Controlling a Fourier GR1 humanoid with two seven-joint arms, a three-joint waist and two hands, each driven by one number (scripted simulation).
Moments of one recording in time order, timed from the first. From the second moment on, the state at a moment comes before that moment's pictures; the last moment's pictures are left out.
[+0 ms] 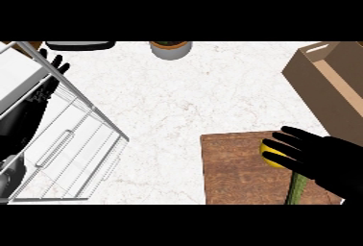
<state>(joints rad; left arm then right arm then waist) -0.23 0.54 -0.09 -1.66 0.12 0.00 -0.13 -0.19 -1.00 0.42 -2.00 0.71 0.49 -0.24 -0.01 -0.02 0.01</state>
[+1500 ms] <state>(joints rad) -0.25 0.52 -0.09 -1.64 0.09 -0.02 -0.15 -0.20 -0.78 0.55 -1.73 1.02 0.33 -0.22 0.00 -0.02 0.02</state>
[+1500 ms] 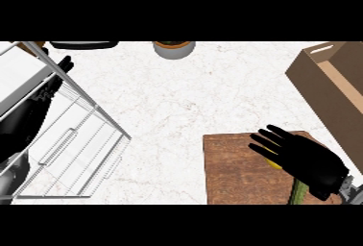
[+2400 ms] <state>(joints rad) -0.25 0.51 -0.08 -1.64 0.07 -0.03 -0.14 -0.26 -0.70 0.57 -1.53 1.12 0.20 -0.35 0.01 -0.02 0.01</state>
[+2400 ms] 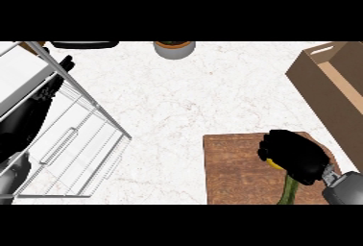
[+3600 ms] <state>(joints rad) -0.27 0.49 -0.08 -1.64 0.07 -0.05 -0.14 -0.67 -0.29 0.18 -1.15 1.05 0.05 0.18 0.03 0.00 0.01</state>
